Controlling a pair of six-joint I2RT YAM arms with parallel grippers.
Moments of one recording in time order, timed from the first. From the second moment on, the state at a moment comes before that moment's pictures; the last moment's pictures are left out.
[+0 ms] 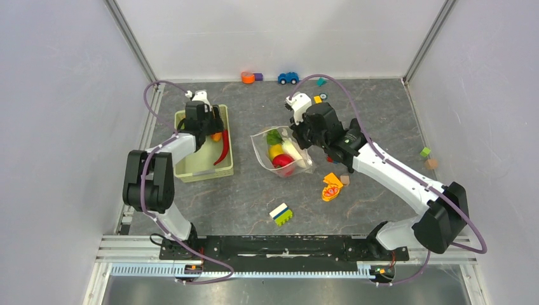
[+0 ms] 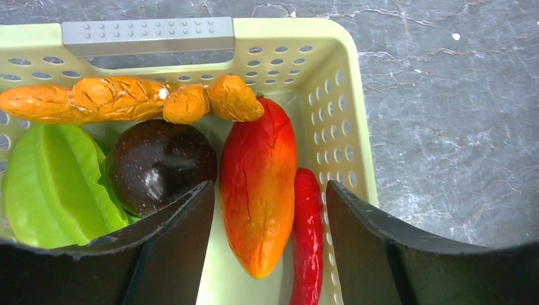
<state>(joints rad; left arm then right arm) -0.10 1.67 0.95 0.15 -0.04 -0.21 0.71 1.39 1.20 -0.36 0.07 -0.02</state>
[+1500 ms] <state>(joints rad) -0.08 1.44 0.82 0.15 0.06 -0.26 0.71 1.38 1.18 -0.35 0.06 0.01</state>
